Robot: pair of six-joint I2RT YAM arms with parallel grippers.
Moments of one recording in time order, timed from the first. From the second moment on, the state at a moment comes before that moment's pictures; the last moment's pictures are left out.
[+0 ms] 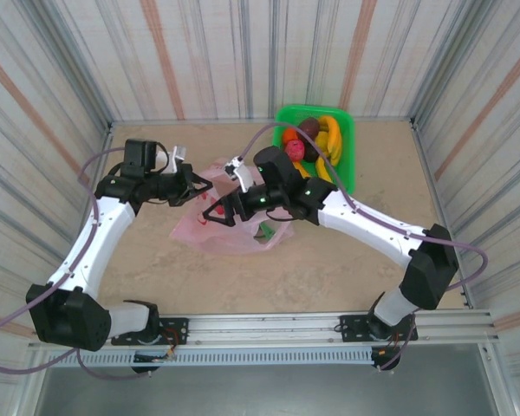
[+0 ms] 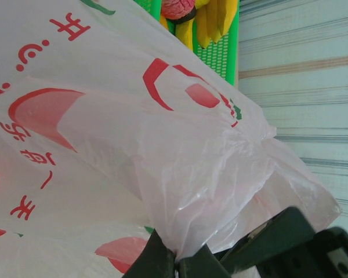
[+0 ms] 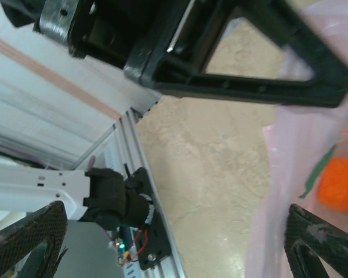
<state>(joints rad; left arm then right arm) -0.18 1.25 1.17 -0.72 0.72 -0.65 0.90 1.57 1.37 -0.31 -0.56 0.43</state>
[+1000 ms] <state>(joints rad) -0.18 1.25 1.16 -0.71 0.71 -0.65 0.60 1.48 1.57 -0.54 -0.36 0.28</state>
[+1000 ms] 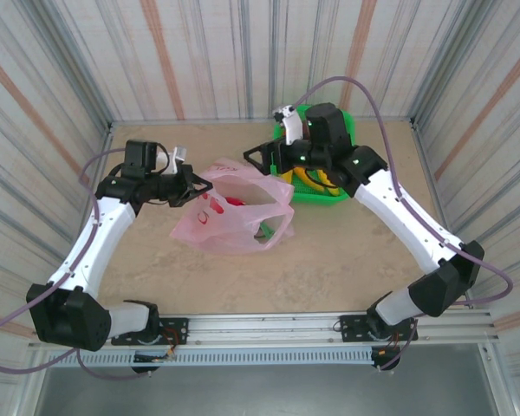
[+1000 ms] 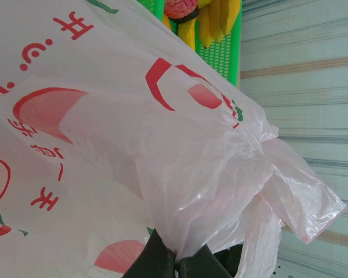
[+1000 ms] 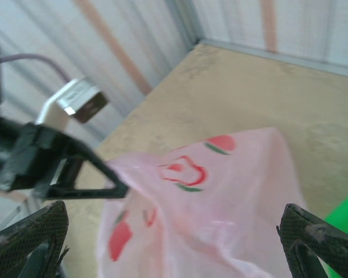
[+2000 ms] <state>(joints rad) -0.11 1.22 1.16 -0.79 0.69 -0.60 0.30 2.01 1.61 -0.45 -0.18 0.62</state>
